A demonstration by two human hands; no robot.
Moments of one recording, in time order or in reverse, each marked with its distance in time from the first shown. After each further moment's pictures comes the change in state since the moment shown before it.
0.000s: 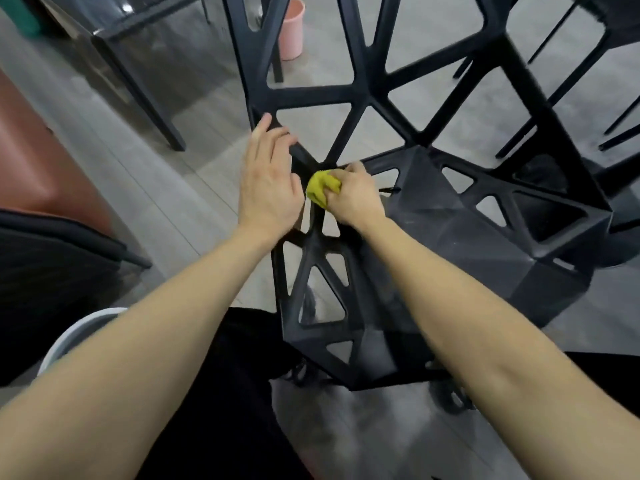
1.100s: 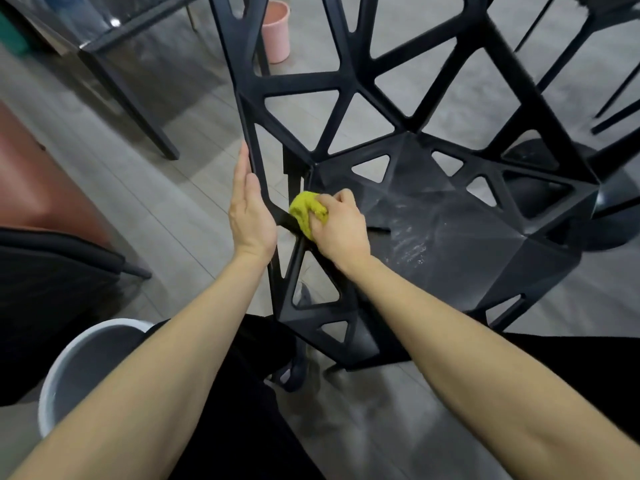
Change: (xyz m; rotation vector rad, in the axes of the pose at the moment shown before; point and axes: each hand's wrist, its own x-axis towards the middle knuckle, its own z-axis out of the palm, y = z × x) left_hand -0.036 0.003 0.007 -0.795 0.109 -0.602; right_hand -0.077 -0.038 -0.004 0.201 0.083 0.102
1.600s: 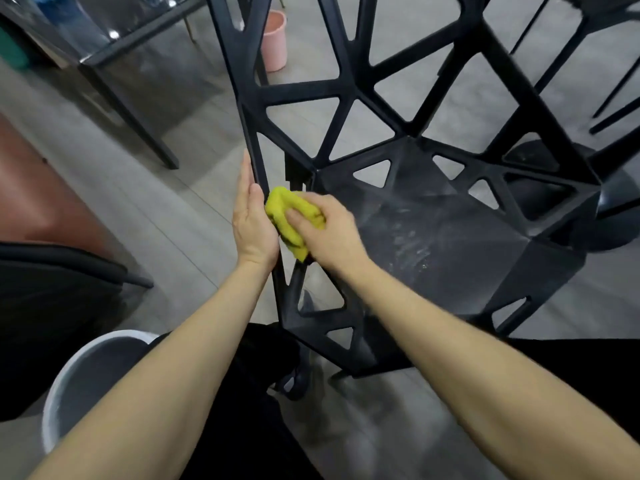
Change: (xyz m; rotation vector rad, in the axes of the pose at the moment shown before) left_hand 0.007 -0.005 0.002 -0.010 -0.016 0.042; right_hand -0.010 -0.017 -0.010 0.173 -0.047 -0.077
